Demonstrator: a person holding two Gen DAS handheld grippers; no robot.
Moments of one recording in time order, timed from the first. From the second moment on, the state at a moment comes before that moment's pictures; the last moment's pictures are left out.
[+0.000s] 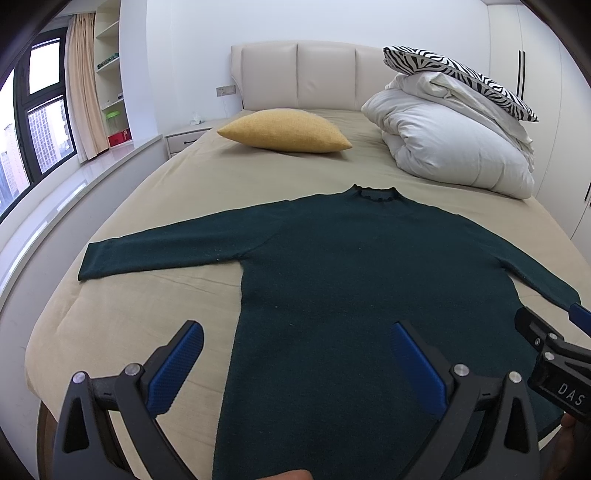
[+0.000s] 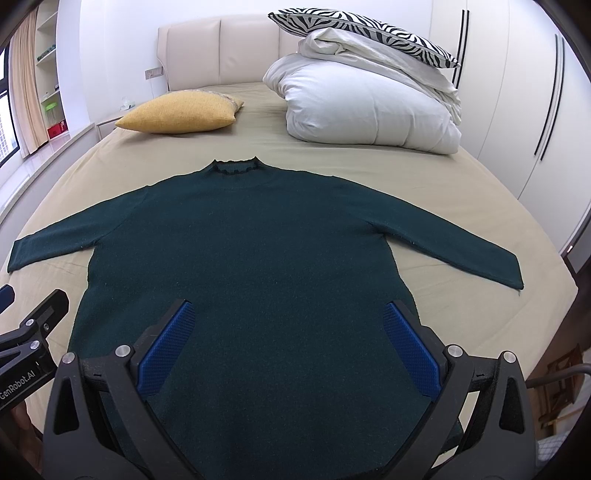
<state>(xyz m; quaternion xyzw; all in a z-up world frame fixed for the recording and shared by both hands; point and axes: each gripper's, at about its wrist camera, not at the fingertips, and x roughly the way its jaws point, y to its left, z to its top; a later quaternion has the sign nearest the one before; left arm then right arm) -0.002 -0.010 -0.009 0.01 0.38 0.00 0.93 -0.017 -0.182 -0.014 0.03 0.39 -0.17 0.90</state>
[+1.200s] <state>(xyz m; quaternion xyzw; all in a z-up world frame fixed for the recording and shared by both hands) 0.097 -0.049 -0.073 -0.09 0.48 -0.12 0.87 -0.130 -0.709 -0.148 0.51 0.24 -0.32 0.76</state>
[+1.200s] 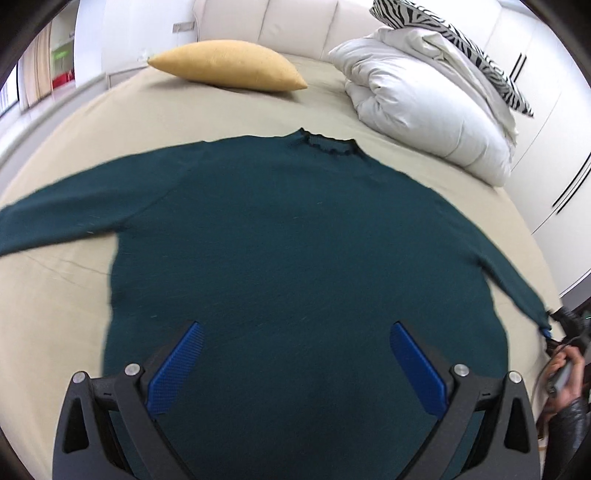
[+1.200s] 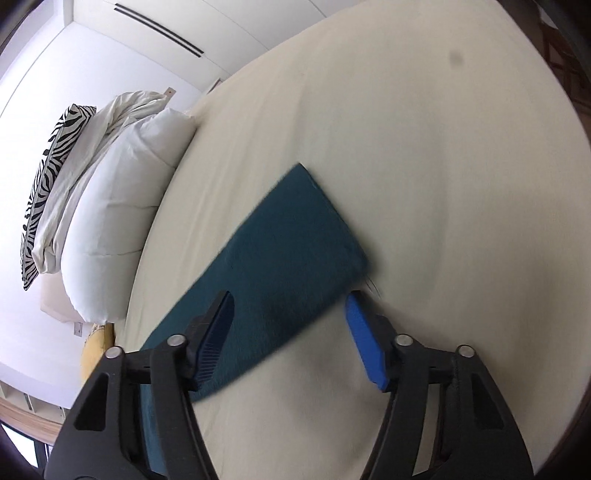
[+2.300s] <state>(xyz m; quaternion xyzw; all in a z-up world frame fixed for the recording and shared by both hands) 0.197 -0.052 -0.116 -0.26 0.51 -0.24 0.78 0.100 -0.377 -0.132 0.27 0.40 0.04 0.87</state>
